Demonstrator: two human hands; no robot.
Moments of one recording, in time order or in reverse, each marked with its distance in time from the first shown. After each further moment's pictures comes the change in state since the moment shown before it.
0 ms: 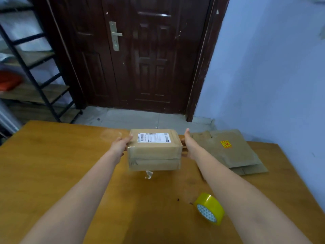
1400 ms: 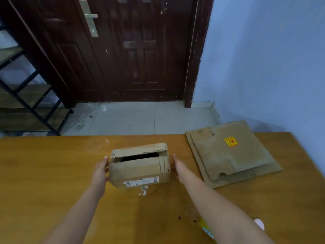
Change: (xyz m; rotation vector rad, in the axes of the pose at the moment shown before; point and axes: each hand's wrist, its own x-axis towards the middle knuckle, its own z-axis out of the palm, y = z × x) left_hand 0.070 -0.049 0.010 -0.067 0.179 0.004; right_hand 0.089 0.068 0.020 0.130 -0.048 0.204
